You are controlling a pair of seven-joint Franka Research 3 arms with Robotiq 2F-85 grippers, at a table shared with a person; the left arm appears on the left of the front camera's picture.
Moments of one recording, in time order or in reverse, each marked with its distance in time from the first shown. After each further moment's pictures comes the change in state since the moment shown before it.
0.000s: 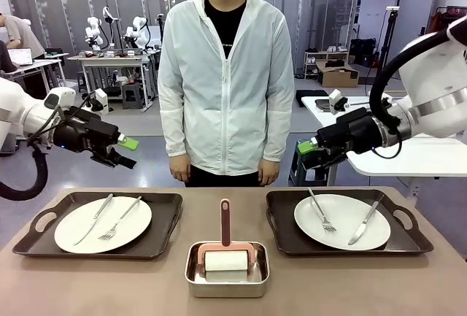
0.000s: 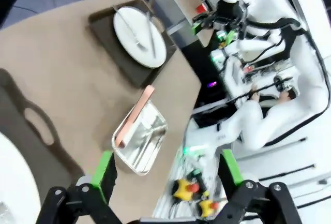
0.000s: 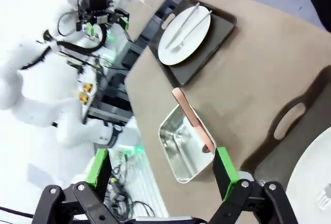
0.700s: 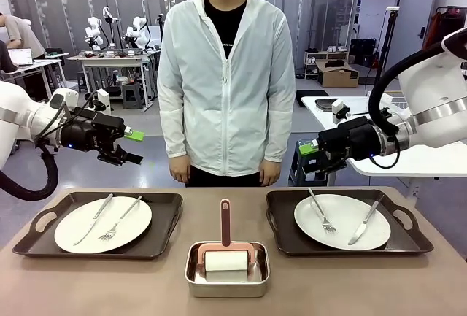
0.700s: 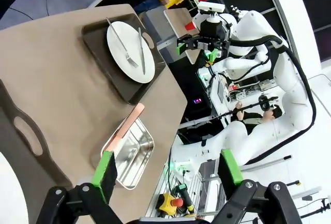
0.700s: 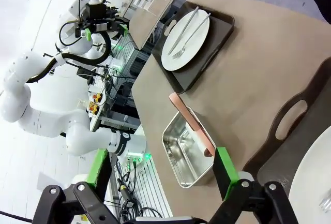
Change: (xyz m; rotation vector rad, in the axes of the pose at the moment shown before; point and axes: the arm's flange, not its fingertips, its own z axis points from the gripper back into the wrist) left arm 0.005 0.003 -0.007 -0.033 -0.054 0.058; right arm -0.001 -0.017 -0.001 0.029 -0.030 -0.053
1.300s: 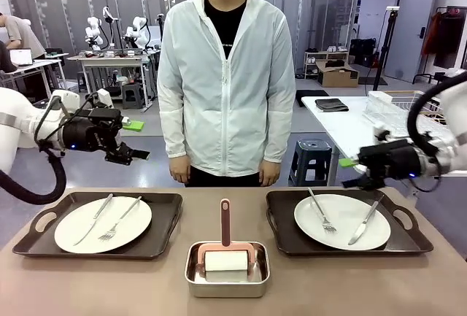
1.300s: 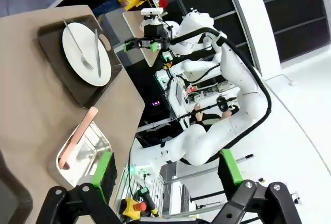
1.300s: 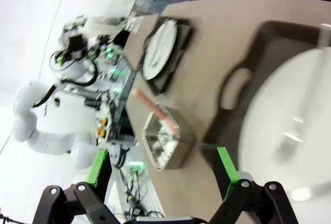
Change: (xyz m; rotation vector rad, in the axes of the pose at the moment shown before) left arm -0.011 -0.005 -0.008 -0.210 -0.025 0.072; right arm -0.044 -0.090 0.095 -0.018 -0.134 -0.175
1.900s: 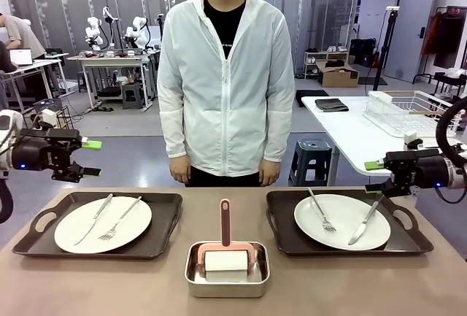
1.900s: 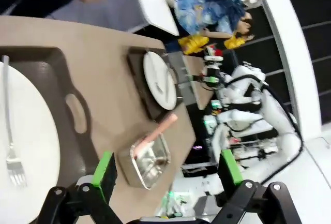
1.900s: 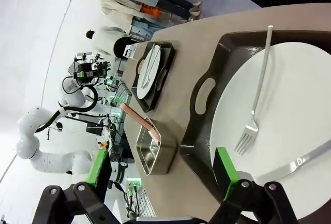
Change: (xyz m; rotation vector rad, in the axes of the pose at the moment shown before) left arm -0.038 0.032 0.097 0.311 -0.238 0.081; right arm -0.012 -0.036 0.050 0.009 -0.118 -0.039
